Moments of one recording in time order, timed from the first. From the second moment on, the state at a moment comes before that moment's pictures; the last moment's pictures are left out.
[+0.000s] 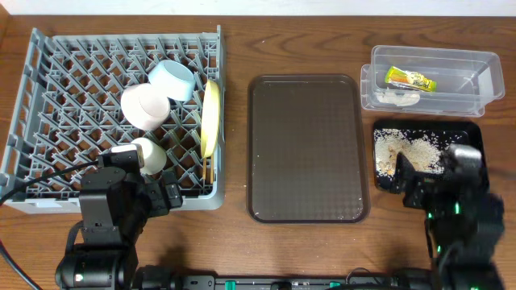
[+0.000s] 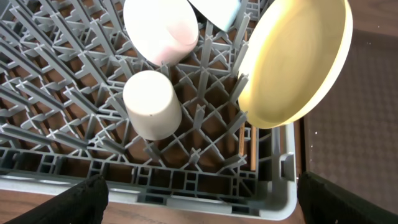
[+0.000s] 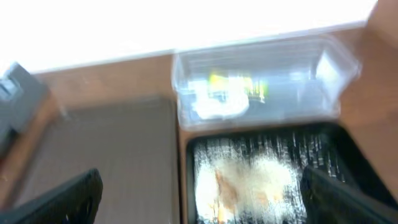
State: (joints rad) left arm 0.00 0.64 0.86 -0.98 -0.01 -0.17; right arm -0.02 0.41 0.58 -0.53 0.02 0.15
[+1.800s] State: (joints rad) left arm 0.00 0.64 0.86 -0.98 -0.01 -0.17; right arm 0.04 0.02 0.01 -0.07 -0.05 0.10
